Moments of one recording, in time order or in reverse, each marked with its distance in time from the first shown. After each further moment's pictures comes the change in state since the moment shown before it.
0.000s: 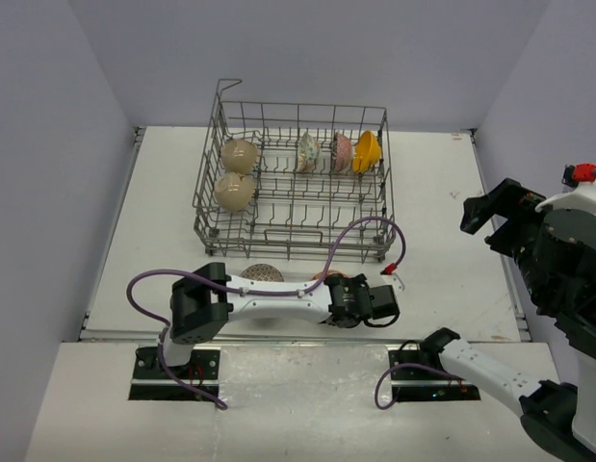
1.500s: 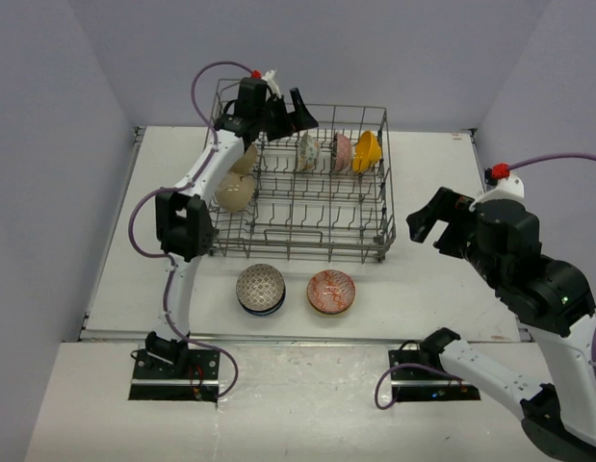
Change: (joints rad) left arm 1.061 0.368 0.779 0.317 0.869 -0.285; right arm 0.000 -0.030 -0.332 0.161 -0.287 0.081
